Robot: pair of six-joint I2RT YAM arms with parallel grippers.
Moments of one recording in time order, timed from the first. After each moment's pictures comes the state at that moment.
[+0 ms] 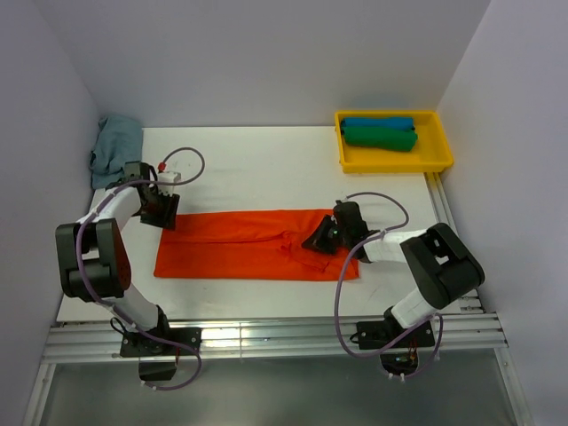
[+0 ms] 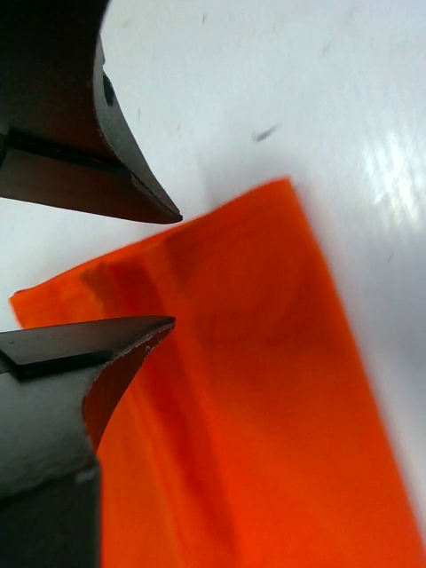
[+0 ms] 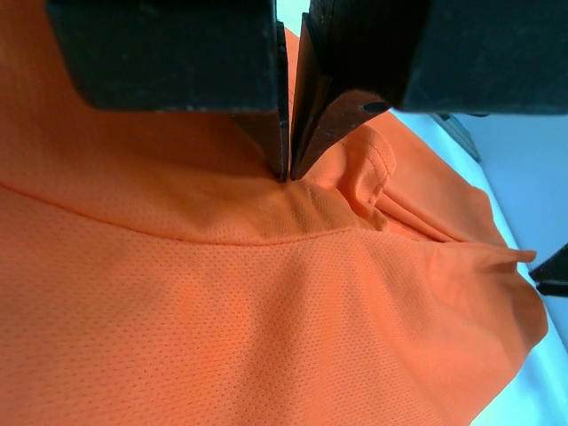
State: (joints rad) left arm 0.12 1.63 1.05 -0.64 0.21 0.37; right arm 0.44 1.55 0.50 0.28 -0.32 0.99
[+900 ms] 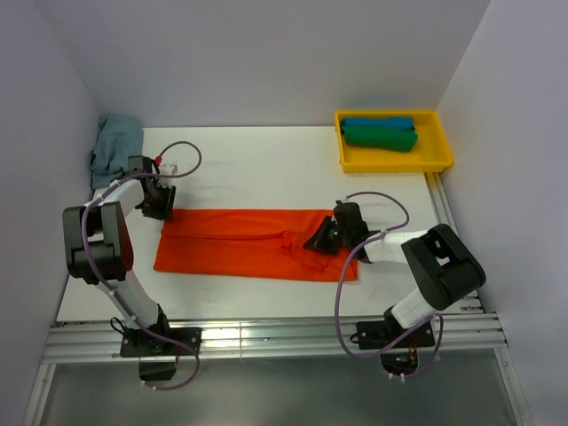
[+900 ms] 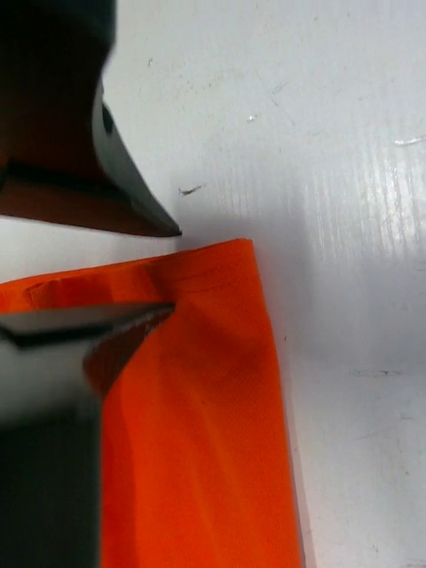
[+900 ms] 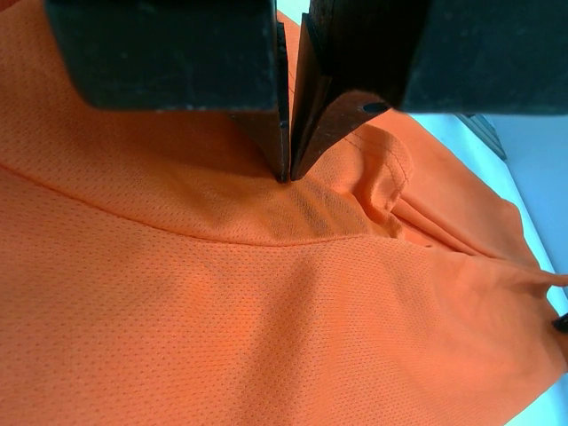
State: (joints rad) left arm 0.12 1.78 1.13 -0.51 0.12 0.26; right arm 0.44 1.53 0.50 0.25 -0.28 0.93
